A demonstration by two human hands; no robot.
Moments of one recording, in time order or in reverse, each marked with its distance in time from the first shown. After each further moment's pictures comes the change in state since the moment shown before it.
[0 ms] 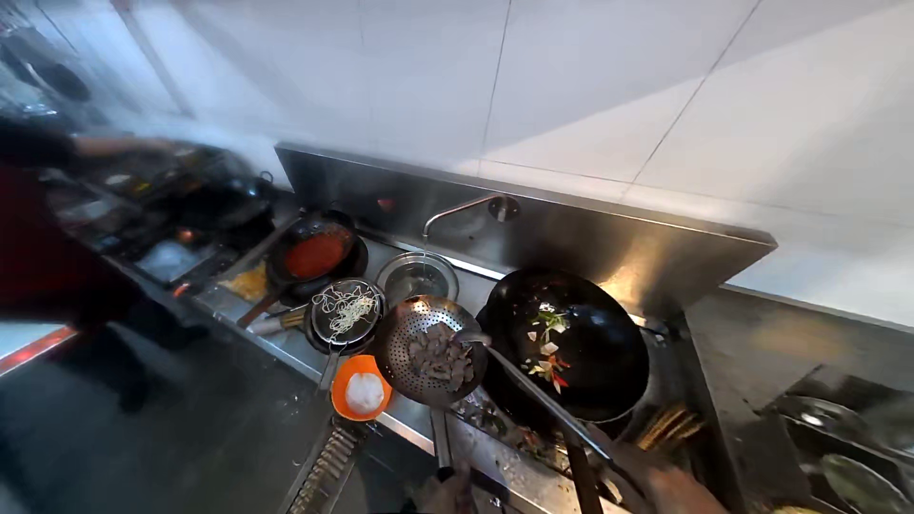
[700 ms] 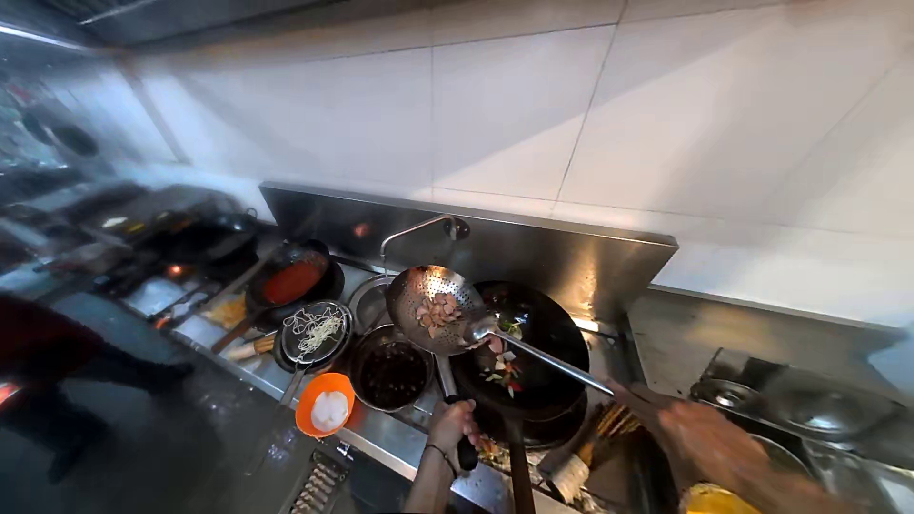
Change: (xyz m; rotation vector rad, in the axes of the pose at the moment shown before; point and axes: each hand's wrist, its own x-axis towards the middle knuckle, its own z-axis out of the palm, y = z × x) left_hand 0.057 0.041 0.168 0.023 0.031 0.204; right_hand 0.007 0.179 -0.066 -0.425 0.211 -0.072
